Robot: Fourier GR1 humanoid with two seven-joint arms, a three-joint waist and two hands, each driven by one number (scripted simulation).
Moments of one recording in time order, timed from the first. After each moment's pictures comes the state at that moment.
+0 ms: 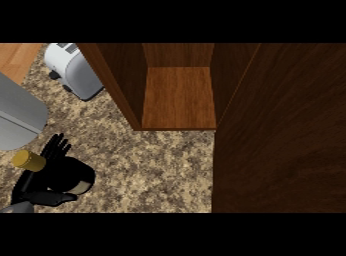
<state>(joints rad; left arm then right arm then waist) -0.22 0.31 0.30 -0.56 0.01 -0.55 -0.68 0.08 -0.06 -0.03 -2.36 -0.25 0.27 0.39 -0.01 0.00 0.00</state>
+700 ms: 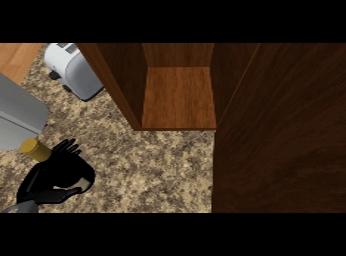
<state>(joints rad) -0.27 0.32 0.28 -0.43 0.05 -0.60 -0.71 0.08 -0.06 -0.03 -2.38 -0.24 0.27 0.40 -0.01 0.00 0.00</state>
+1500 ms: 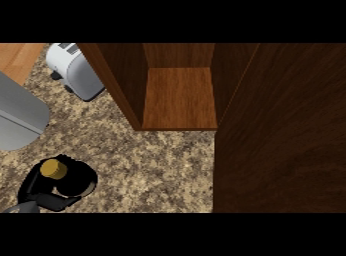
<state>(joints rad) -0.27 0.32 0.24 -0.42 0.05 -0.57 -0.79 0.06 -0.06 -0.04 -2.37 -0.24 0.25 0.41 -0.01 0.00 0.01</state>
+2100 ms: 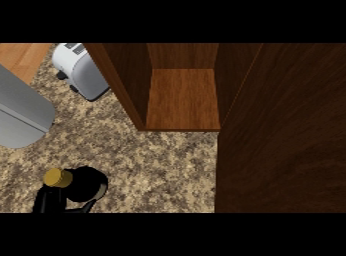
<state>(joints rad) -0.06 0.15 0.27 -0.66 0.16 -0.39 -0.90 0.07 -0.06 -0.05 -2.35 -0.23 0.26 0.39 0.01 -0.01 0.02</state>
